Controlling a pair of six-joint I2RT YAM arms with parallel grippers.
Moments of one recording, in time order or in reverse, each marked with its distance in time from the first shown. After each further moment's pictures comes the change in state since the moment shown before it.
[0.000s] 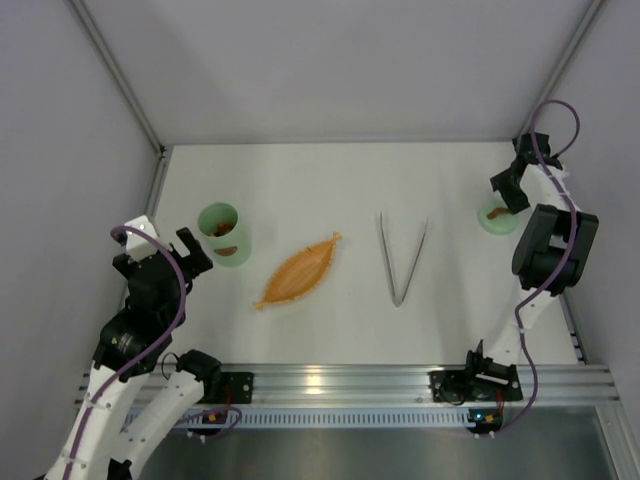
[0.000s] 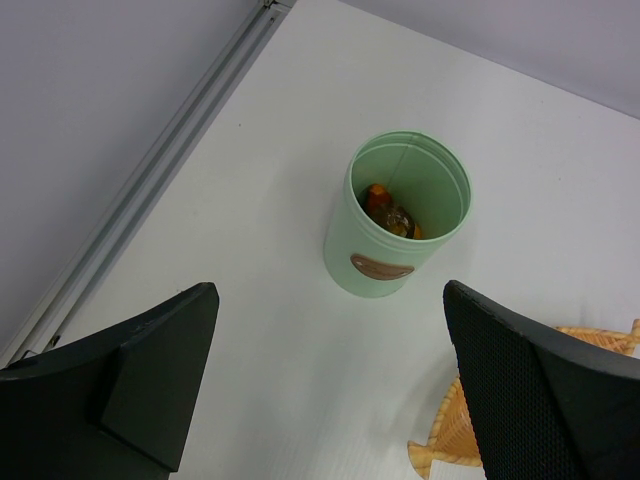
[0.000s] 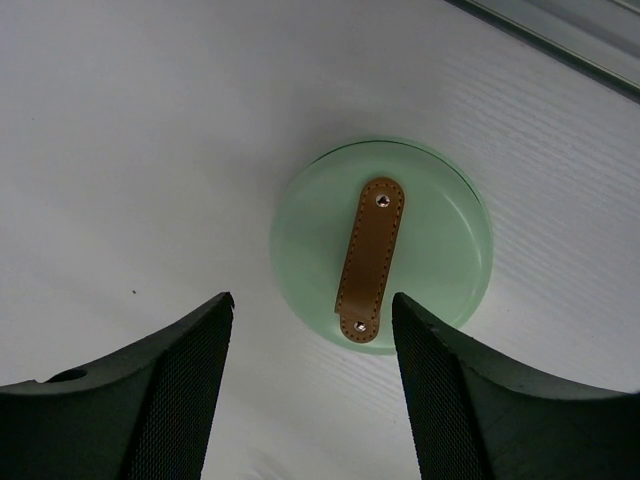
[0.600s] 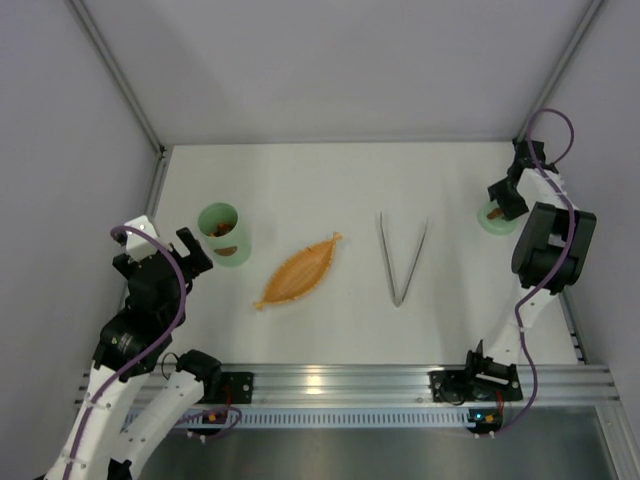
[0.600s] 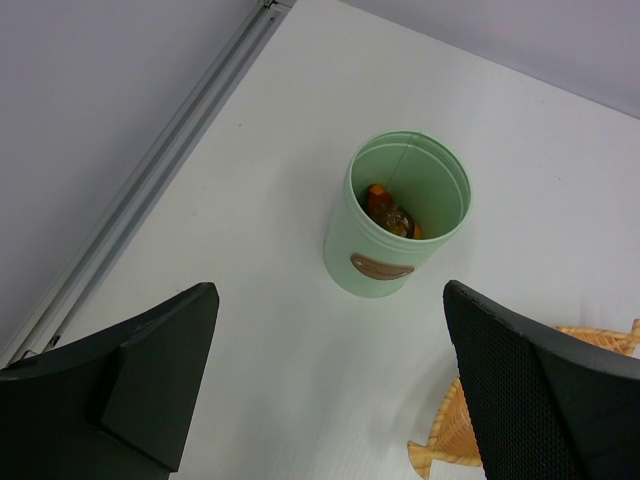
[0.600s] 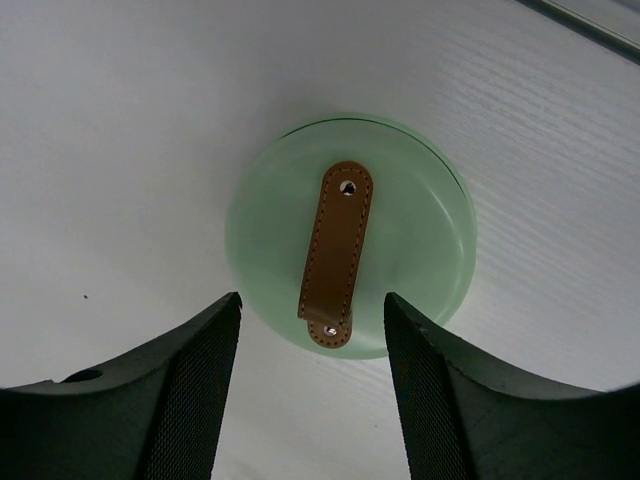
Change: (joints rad) left arm 0.000 0.000 0.000 0.000 0.000 0.000; right arm 0.000 0.018 -0.045 0.006 0.000 0.014
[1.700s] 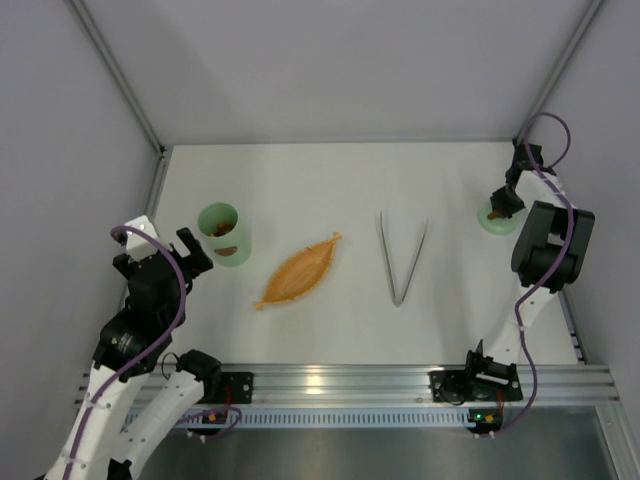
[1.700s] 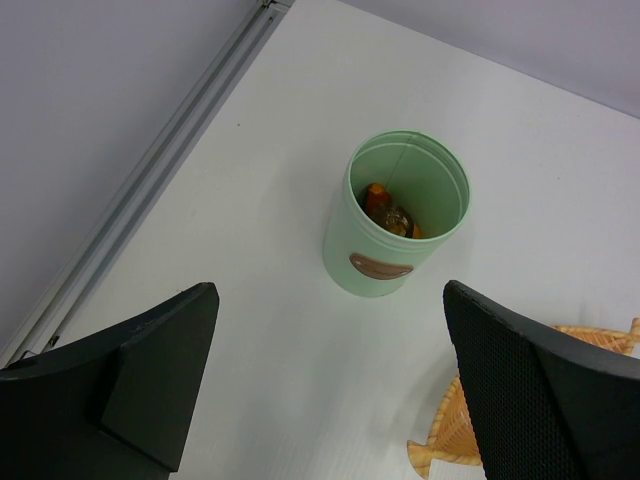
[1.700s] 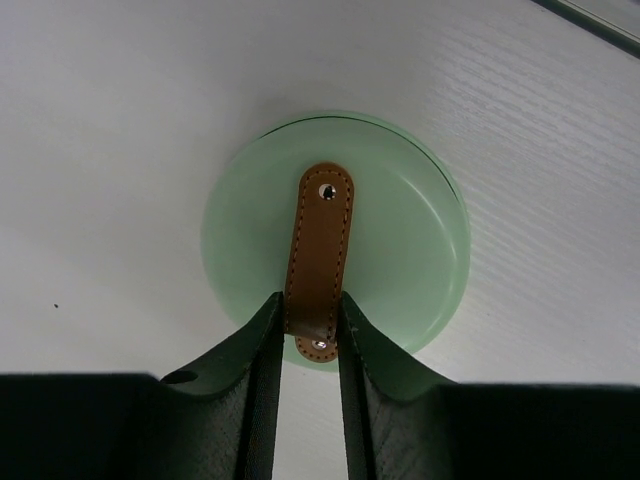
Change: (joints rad) left arm 0.000 0.000 0.000 0.000 0.003 0.000; right arm 0.000 0.019 -0.022 0.011 0.007 -0.010
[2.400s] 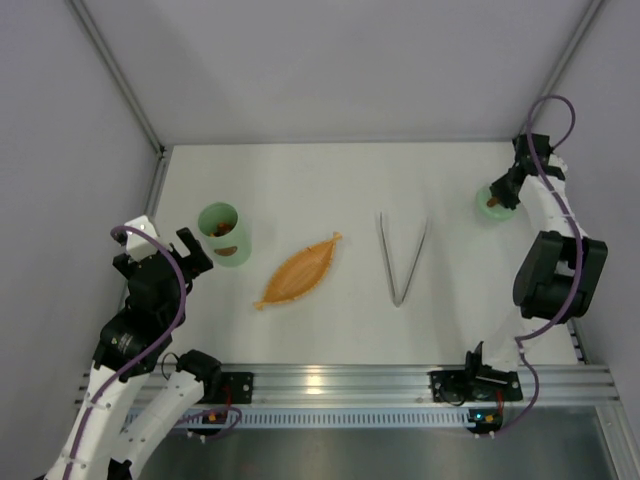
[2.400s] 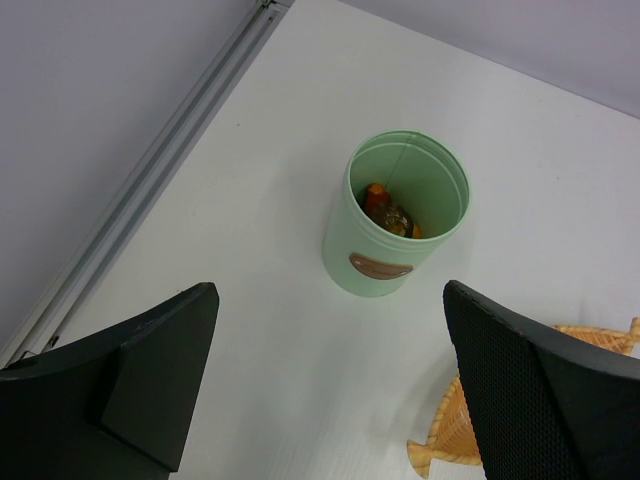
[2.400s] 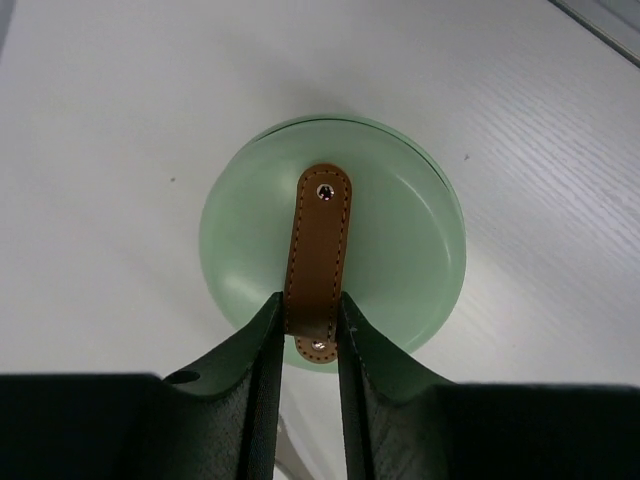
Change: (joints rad) left arm 0.000 0.000 0.000 0.000 0.001 0.000; right arm 0.045 -0.271 -0.123 0.016 -0.036 -0.090
